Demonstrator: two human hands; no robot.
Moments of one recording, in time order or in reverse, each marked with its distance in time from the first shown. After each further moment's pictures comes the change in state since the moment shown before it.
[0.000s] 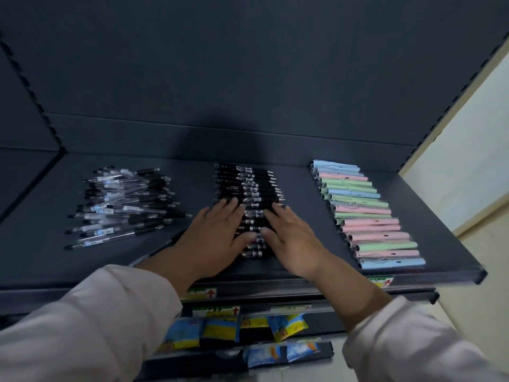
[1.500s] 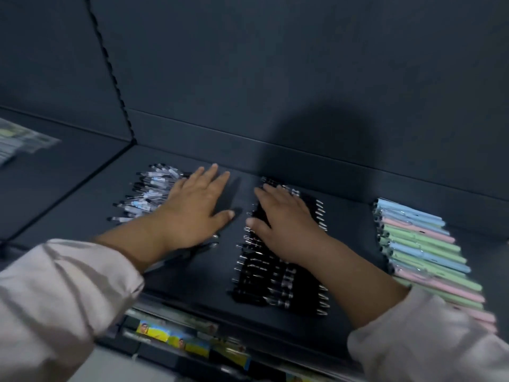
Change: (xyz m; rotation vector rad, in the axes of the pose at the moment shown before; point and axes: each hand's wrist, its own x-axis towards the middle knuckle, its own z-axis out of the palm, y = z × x) left_hand 0.010 -0.052 -0.059 0.038 0.175 -0.395; right_hand 0.099 -0.046 -0.028 -0.154 -0.092 -0.419
